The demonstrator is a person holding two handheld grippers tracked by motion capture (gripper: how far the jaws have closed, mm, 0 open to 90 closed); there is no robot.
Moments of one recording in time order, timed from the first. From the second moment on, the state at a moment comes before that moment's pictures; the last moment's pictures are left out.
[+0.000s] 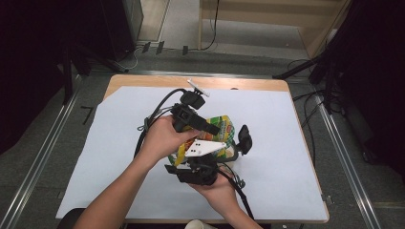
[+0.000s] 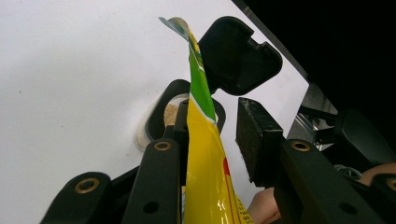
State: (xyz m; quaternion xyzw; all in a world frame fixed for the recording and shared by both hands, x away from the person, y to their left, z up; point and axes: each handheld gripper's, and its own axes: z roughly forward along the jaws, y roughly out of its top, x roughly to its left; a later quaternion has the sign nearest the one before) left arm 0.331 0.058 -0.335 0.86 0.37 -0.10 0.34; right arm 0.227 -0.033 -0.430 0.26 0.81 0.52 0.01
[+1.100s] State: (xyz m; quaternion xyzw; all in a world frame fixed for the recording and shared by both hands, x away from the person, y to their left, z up) left arm 0.326 0.072 -0.345 0.87 0.36 -0.10 0.32; right arm 0.220 -0.028 -0.446 0.25 0.81 0.53 0.03
